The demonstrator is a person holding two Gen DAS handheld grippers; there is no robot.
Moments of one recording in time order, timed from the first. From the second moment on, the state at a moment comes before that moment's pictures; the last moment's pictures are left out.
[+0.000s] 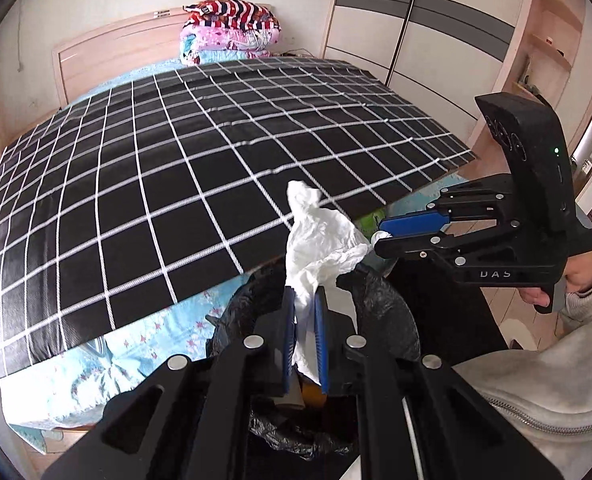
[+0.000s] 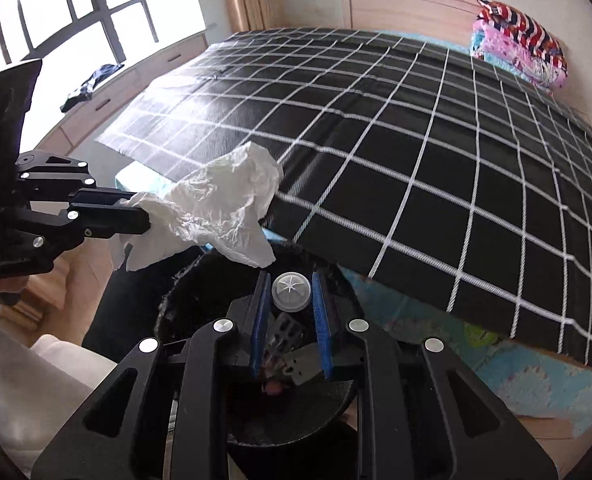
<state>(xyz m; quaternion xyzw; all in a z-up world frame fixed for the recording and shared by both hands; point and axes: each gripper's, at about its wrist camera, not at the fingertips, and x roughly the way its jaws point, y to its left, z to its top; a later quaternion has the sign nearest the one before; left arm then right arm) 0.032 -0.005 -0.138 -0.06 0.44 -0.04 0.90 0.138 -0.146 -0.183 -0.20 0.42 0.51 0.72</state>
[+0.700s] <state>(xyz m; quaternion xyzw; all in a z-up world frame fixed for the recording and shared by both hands) 0.055 -0.019 -0.246 -0.08 0.54 -0.04 0.84 0.135 -0.130 -0.247 -0.21 0.50 0.50 0.68</state>
